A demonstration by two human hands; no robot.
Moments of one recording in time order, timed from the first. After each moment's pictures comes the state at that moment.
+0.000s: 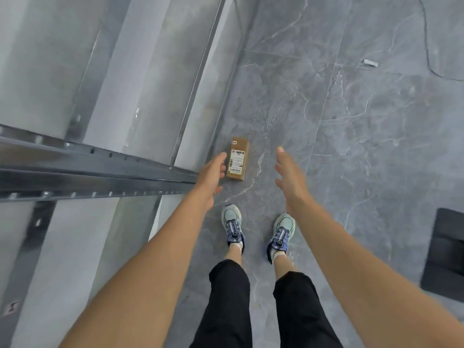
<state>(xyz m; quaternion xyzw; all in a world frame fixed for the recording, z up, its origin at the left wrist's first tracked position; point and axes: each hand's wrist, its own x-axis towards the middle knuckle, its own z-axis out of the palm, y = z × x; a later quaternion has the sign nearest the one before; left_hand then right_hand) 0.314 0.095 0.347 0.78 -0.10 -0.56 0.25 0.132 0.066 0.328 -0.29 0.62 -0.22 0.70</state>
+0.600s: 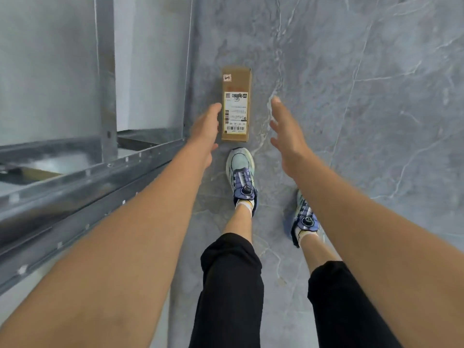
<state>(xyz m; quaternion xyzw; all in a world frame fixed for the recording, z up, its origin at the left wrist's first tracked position) 0.403 0.018 0.015 0.80 -0.07 -0.58 0.14 0.240 0.017 0.008 -0.22 0.67 -0.17 0.69</state>
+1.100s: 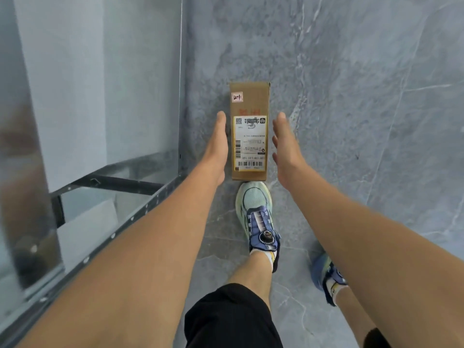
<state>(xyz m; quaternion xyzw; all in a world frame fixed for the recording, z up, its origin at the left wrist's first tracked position) 0.439 -0.025 -0.167 0.74 -0.07 -0.65 0.15 0.300 -0.025 -0.173 -0.15 0.69 -0.16 0.69</state>
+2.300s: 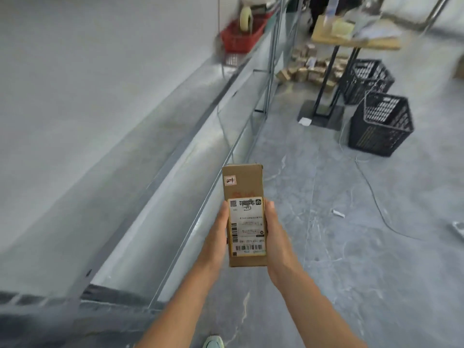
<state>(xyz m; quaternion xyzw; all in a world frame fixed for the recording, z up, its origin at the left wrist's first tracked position) 0.324 -0.064 0.488 0.63 -0.29 -0.55 0.46 0.208 -0.099 0.475 -0.38 0.51 -0.32 0.70</state>
